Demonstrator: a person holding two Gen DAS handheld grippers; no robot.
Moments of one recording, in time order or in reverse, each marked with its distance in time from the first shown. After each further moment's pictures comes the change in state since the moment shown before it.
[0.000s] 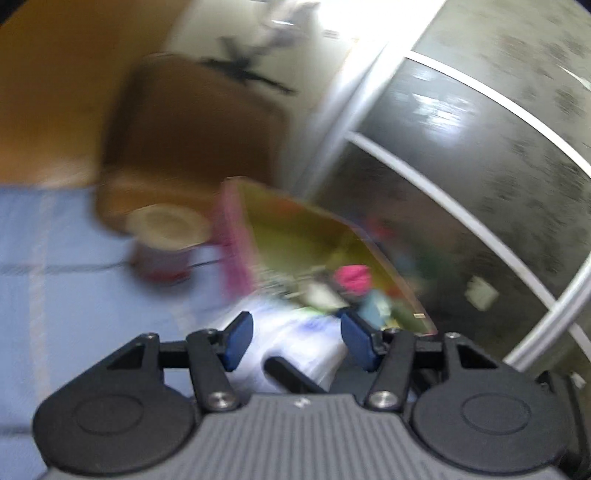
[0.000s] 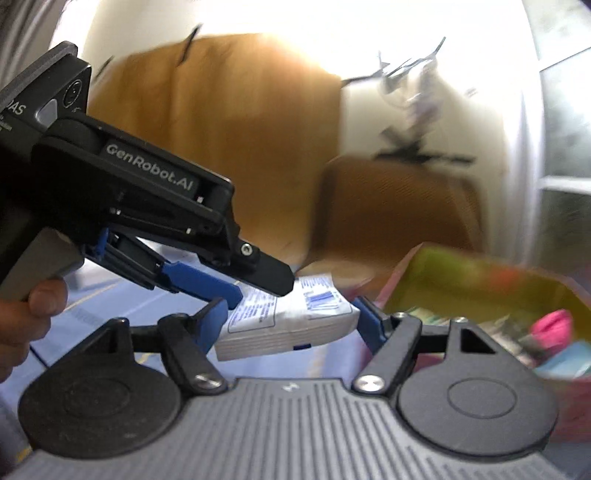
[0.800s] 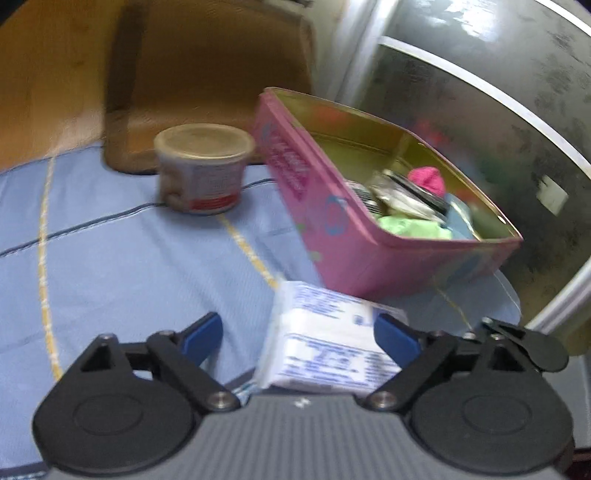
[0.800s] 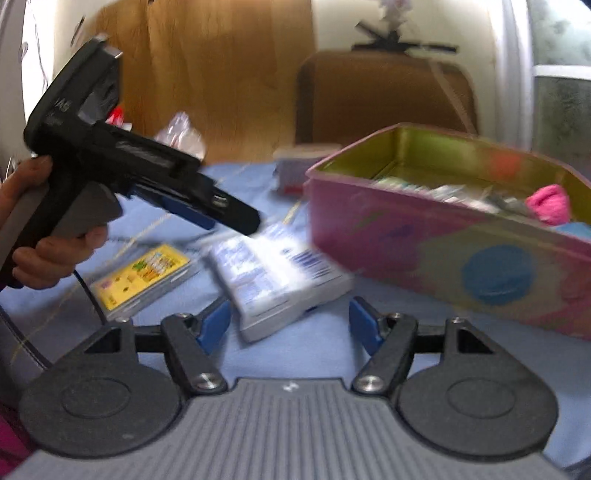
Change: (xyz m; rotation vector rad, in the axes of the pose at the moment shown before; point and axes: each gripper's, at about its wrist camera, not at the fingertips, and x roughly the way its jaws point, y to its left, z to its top) left arm 0.053 0.051 -0.041 0.142 0.232 0.138; right arm 0.009 -0.023 -0.061 0.027 0.344 0.116
